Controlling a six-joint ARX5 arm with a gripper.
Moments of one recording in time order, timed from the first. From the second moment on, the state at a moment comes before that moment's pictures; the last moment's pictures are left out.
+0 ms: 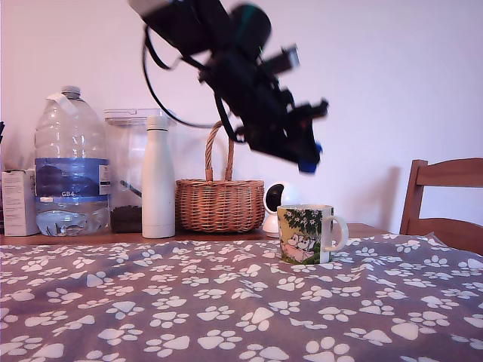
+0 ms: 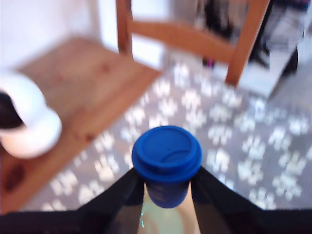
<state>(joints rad) -0.67 2.19 1.86 -0.30 0.21 0.11</state>
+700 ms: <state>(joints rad) -0.67 2.34 2.04 -0.58 0.20 0.16</state>
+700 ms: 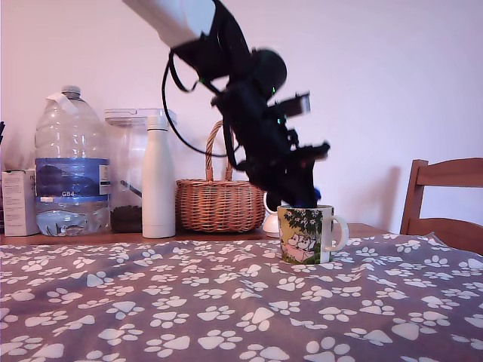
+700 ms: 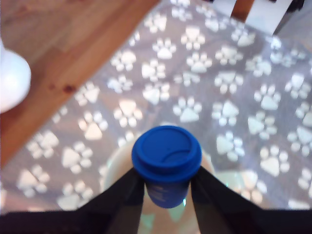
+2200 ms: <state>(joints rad) -0.69 2.34 2.05 -0.56 0.15 0.16</state>
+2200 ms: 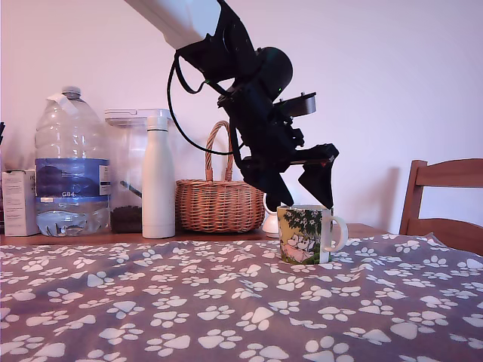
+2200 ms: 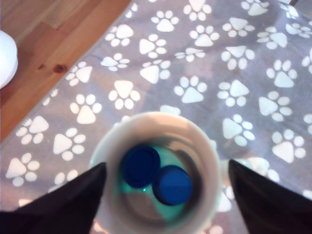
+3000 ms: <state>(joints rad) -0.68 1.84 1.58 -0.37 0.12 0.15</state>
